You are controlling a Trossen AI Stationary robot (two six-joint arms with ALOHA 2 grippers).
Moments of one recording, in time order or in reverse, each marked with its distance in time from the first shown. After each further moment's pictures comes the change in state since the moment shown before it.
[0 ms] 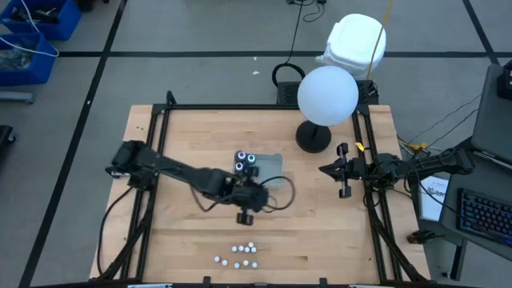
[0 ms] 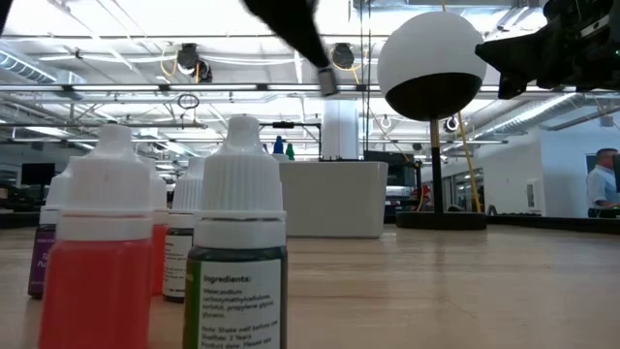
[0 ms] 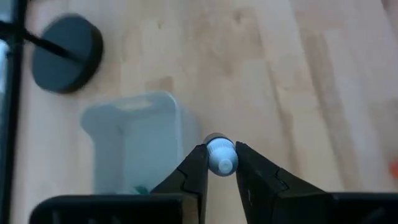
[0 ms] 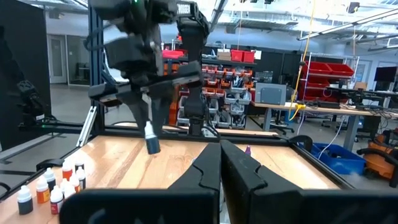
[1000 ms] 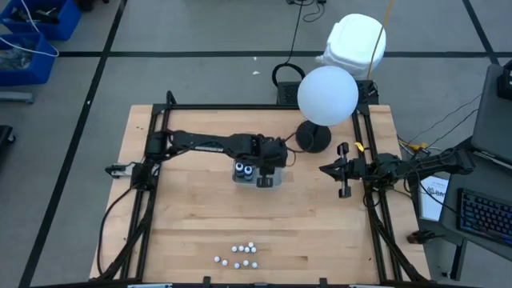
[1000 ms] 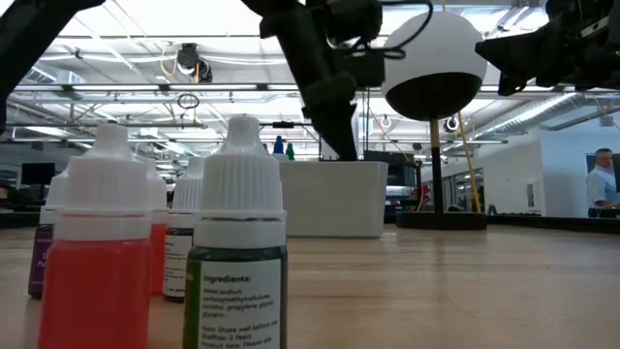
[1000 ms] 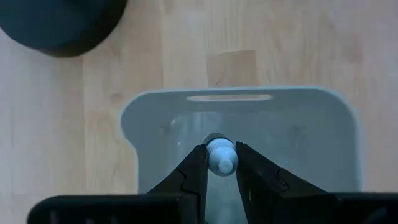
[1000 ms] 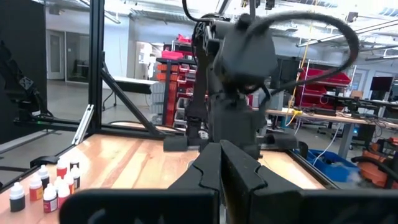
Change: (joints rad) left arm 0.355 0.236 0.122 0.031 0.247 0.156; right arm 0.000 0.006 0.000 0.016 0.000 -0.043
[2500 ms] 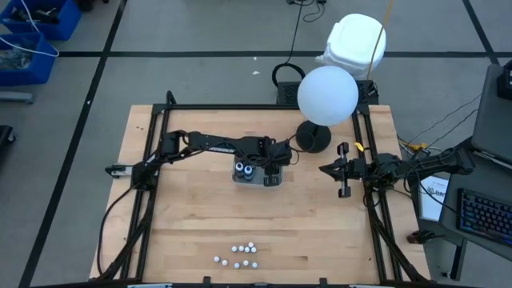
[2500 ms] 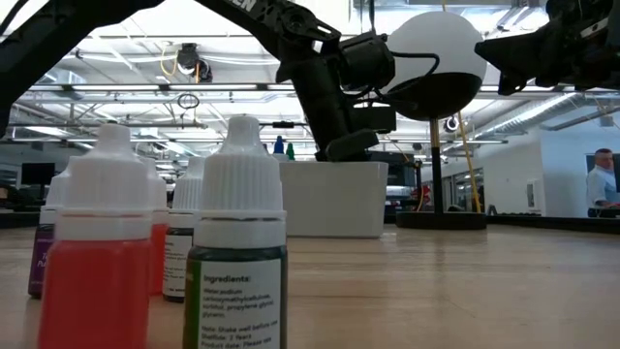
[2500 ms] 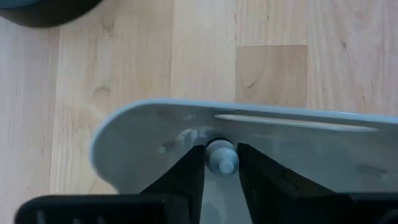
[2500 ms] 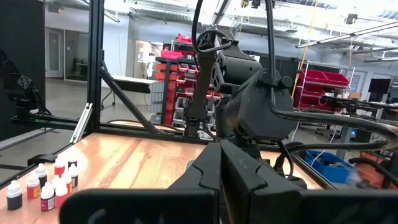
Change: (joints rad) left arm 0.040 0.139 0.002 0.115 0.001 -0.066; right arm -0.002 0.001 0.000 0.000 0.001 -0.011
